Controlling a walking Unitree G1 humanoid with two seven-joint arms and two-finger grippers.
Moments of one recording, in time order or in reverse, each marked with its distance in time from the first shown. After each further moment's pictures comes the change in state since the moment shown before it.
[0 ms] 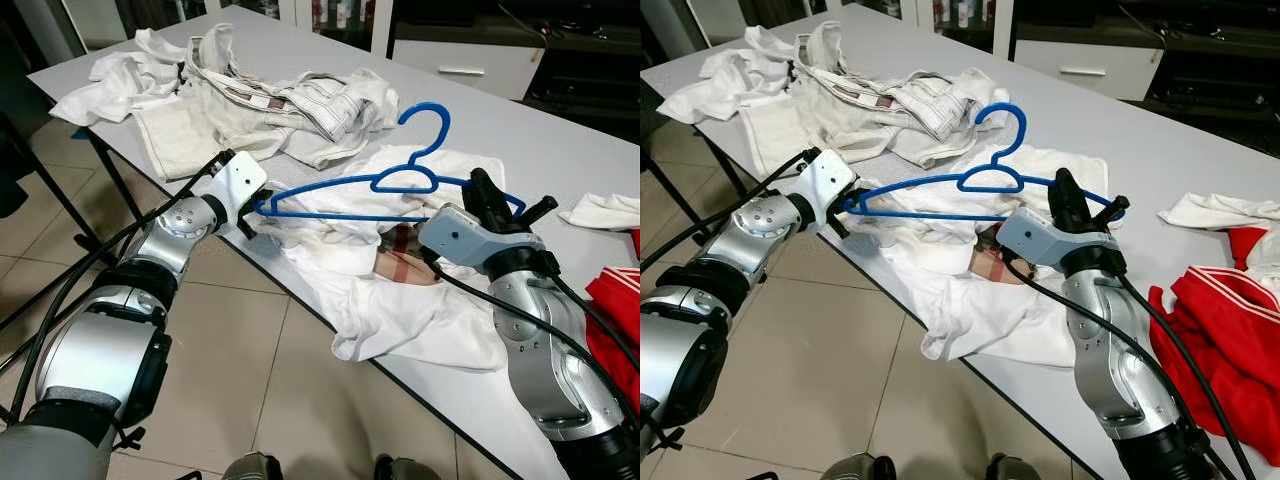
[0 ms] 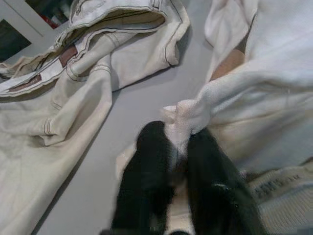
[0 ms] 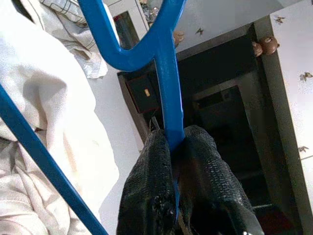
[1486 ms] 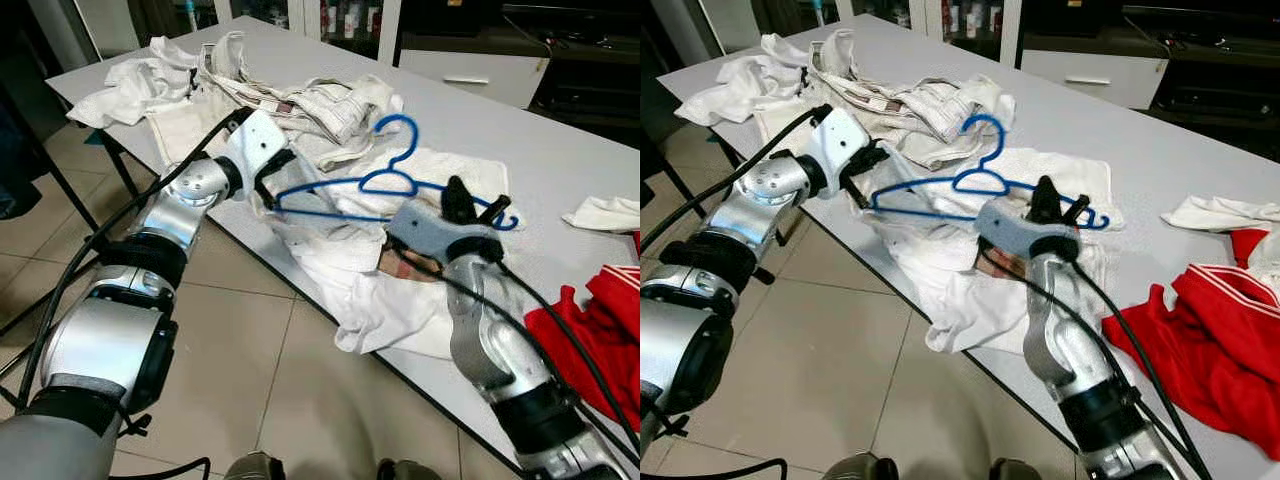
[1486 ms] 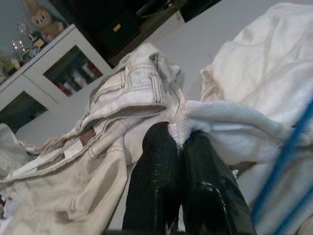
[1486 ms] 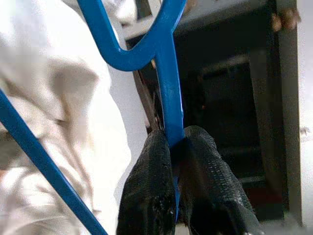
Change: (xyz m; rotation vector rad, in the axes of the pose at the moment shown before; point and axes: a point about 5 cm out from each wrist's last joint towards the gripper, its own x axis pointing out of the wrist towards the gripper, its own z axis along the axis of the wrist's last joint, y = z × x) left arm 0.007 0.011 0.063 0.077 -0.217 -0.049; right arm 0.033 0.027 0.011 -0.058 0.202 0.034
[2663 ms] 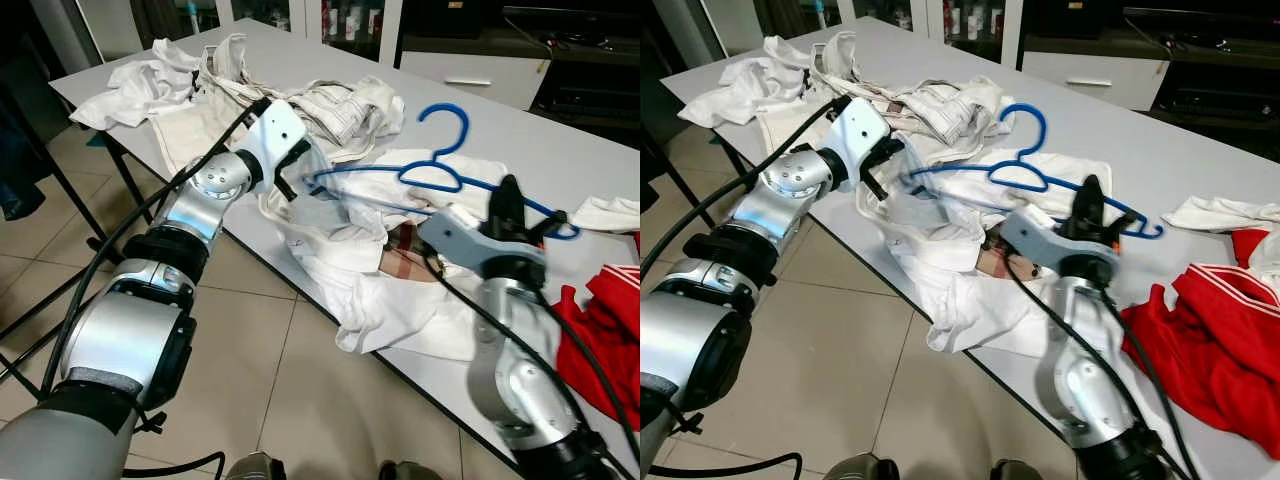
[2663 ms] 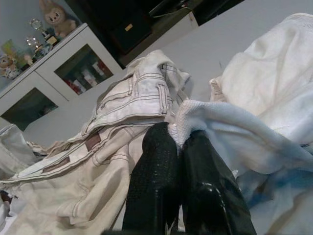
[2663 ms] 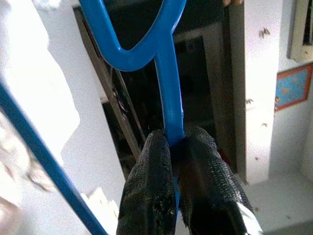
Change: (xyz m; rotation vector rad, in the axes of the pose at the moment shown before) left arm 0.014 -0.005 0.011 -0.031 0.023 0.062; right arm -0.038 -0.023 -0.021 -0.071 0.102 -0.187
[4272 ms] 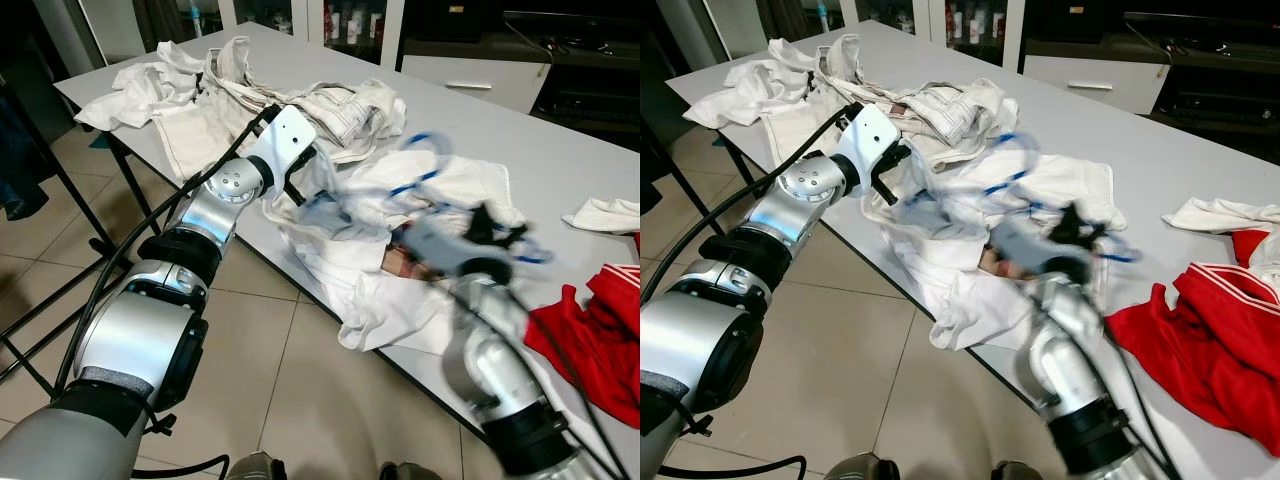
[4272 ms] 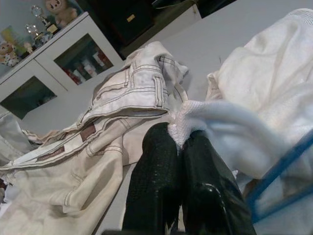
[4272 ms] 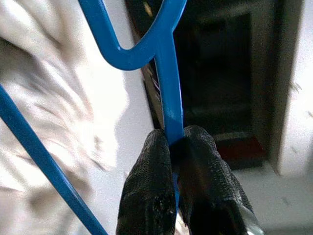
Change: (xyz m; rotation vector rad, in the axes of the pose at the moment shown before) left arm 0.009 -0.013 0.001 -0.035 0.035 0.006; right arm 0.015 0.032 0.001 0.009 0.137 0.150
